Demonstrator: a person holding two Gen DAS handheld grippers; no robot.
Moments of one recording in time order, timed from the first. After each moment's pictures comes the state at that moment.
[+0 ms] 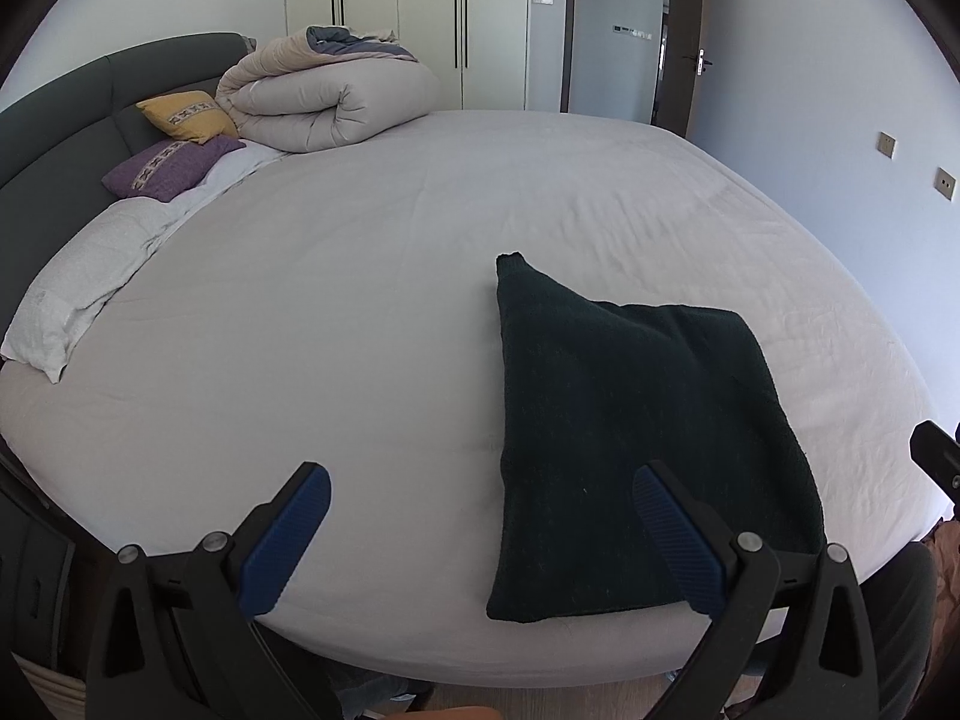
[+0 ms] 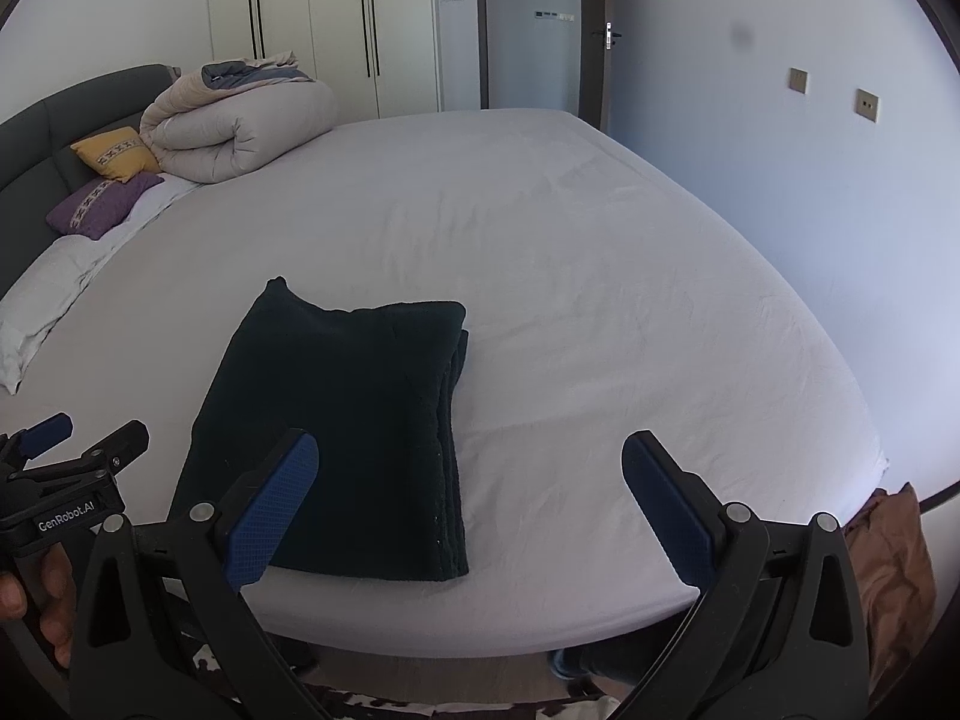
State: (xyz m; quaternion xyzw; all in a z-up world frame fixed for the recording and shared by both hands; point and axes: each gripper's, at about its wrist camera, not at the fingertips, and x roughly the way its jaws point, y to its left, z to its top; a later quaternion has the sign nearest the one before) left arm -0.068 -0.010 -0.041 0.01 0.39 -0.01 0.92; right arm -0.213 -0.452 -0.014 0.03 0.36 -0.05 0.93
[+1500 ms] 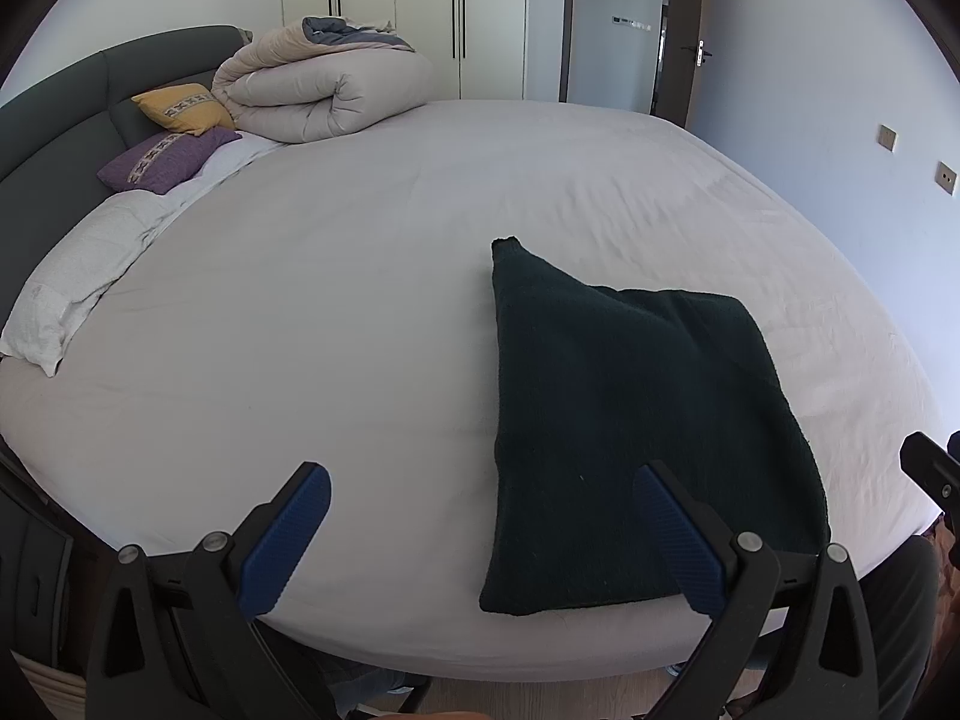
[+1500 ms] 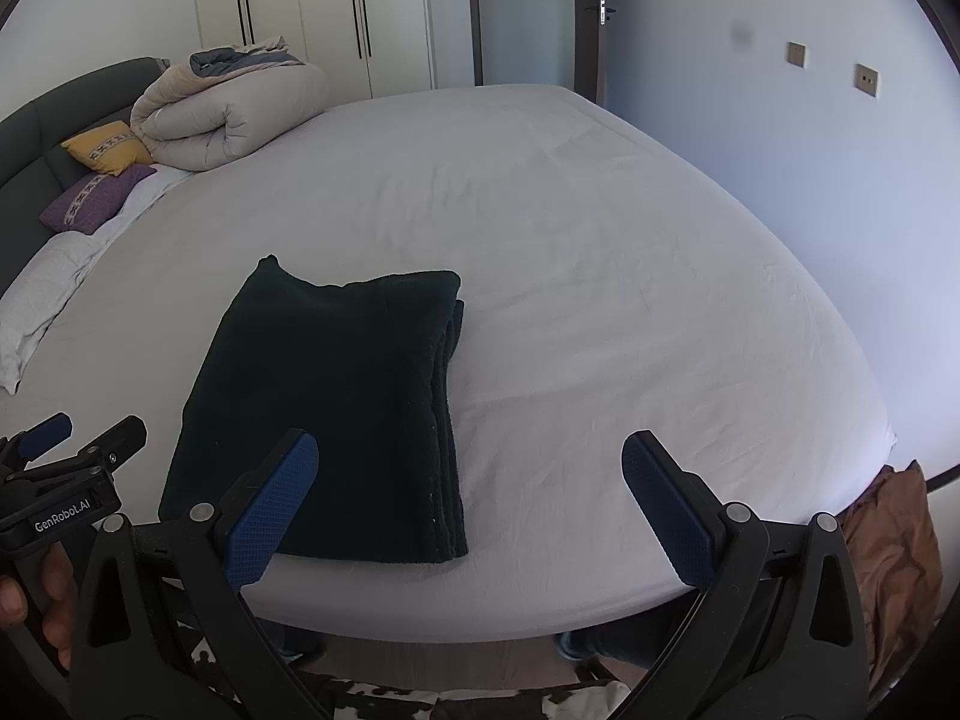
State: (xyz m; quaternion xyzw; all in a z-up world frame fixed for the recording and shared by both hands) left arm -0.067 -0.010 -0.049 0.01 0.40 -0.02 0.92; right arm -0.197 -0.434 -0.034 0.05 0.38 -0.06 0.92
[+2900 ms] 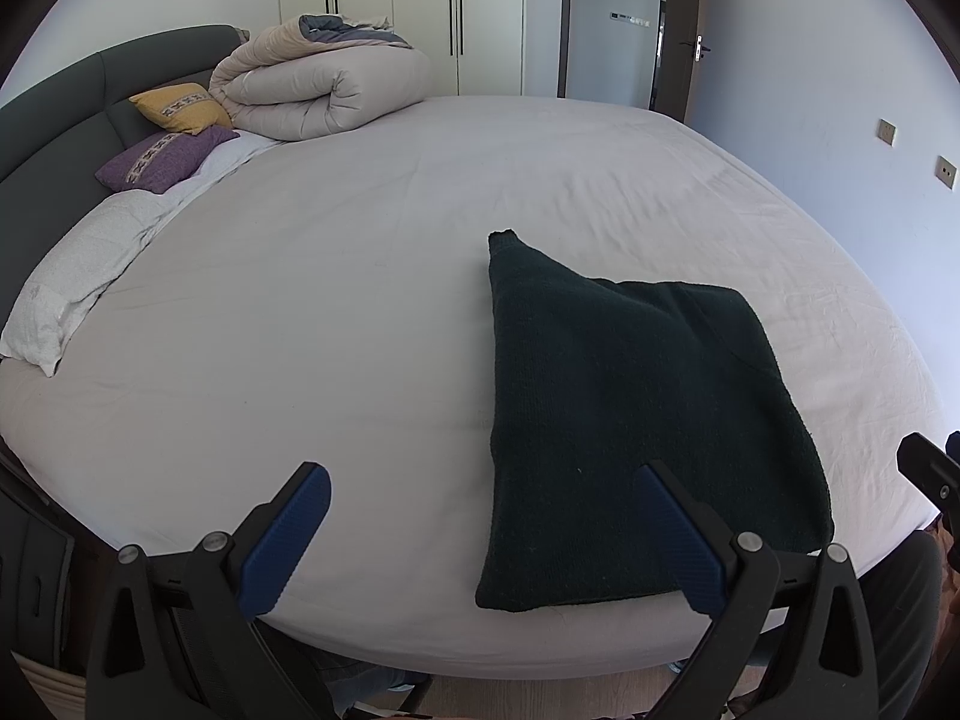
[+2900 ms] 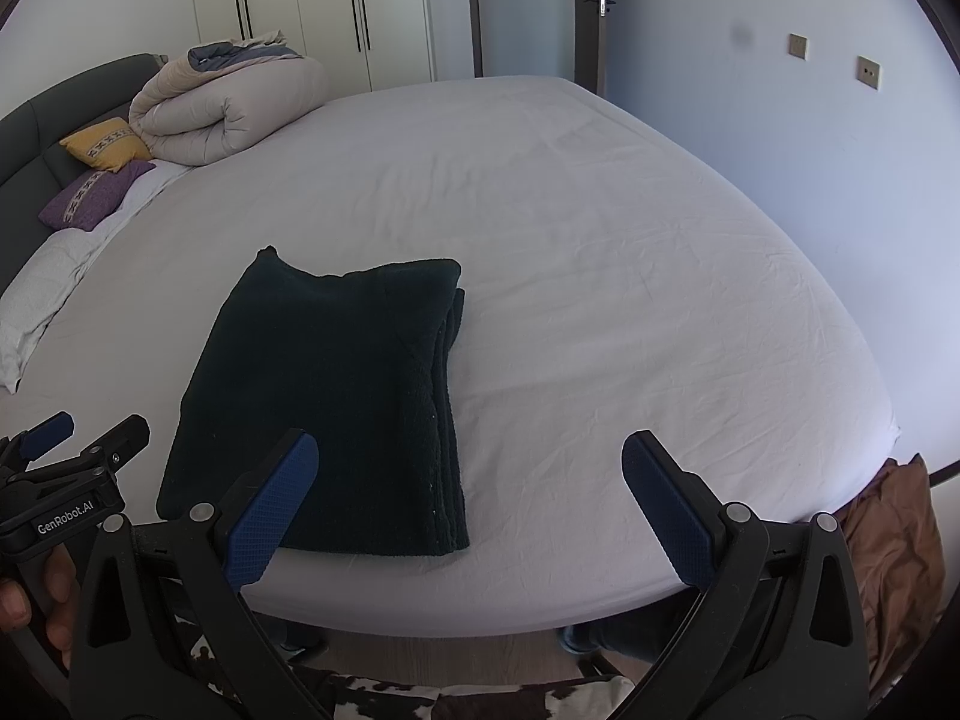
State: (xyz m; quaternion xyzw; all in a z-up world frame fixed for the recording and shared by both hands) left arm -0.065 -0.012 -0.054 0.01 0.40 -0.02 0.91; right arm -0.194 -0.426 -0.041 0.05 0.39 -0.06 0.92
